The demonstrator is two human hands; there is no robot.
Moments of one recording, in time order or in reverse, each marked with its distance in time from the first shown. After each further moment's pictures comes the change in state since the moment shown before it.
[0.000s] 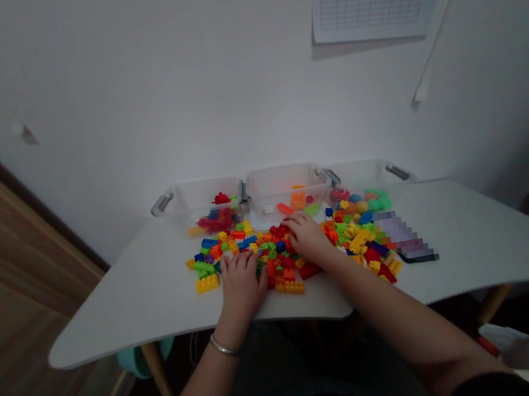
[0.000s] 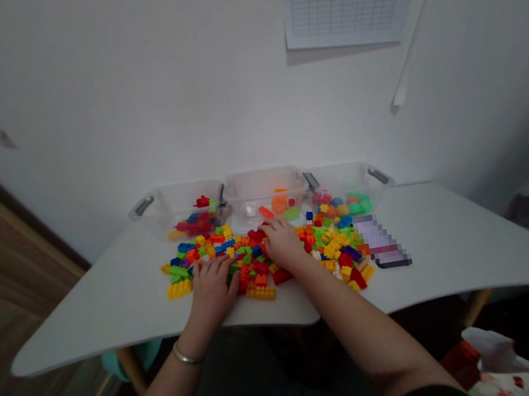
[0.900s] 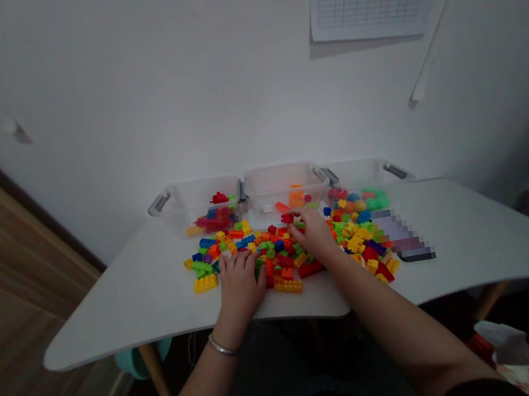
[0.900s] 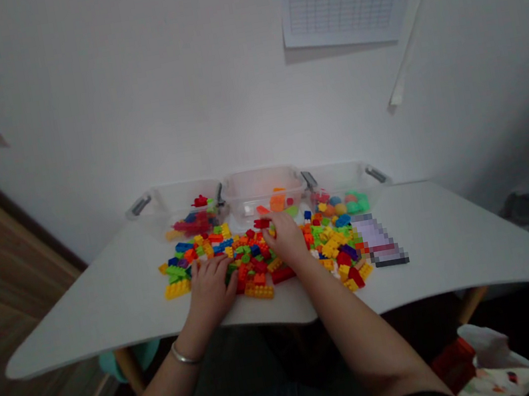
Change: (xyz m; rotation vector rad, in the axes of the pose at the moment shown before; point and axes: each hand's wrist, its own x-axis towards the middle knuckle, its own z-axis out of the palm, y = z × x) left_hand 0.001 0.002 -0.003 -0.021 -0.003 -0.007; right_hand -0.001 0.005 -0.011 0.253 0.301 0.011
